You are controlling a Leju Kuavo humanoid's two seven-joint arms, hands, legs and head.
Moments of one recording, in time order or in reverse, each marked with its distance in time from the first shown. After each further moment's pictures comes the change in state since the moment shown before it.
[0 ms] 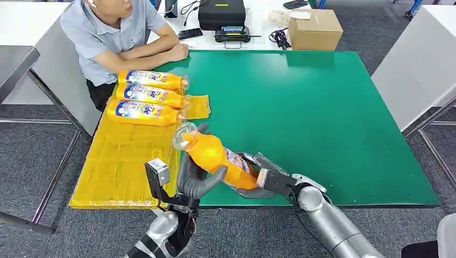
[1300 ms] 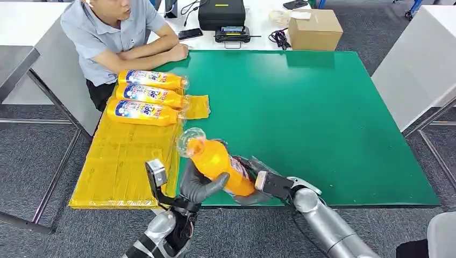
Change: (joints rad) left arm 0.005 0.011 -0.005 0.007 0.048 -0.171 -0.012; right arm 0.000 0.026 0.016 0.036 -0.042 0.018 -0.013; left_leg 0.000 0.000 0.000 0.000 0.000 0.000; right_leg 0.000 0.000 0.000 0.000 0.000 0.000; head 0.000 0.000
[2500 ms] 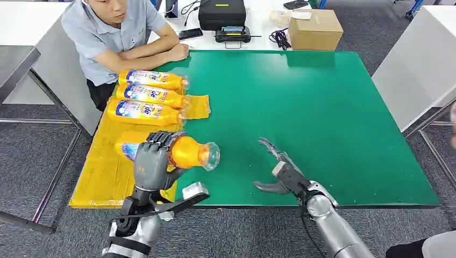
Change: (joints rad) left arm 0.094 -0.087 0.542 -0.183 -1.900 0.618 0.204; right arm 0.078 0.007 -0.236 0.073 0.069 -0.236 0.036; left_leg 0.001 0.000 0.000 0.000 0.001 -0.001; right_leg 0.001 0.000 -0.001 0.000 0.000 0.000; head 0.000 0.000
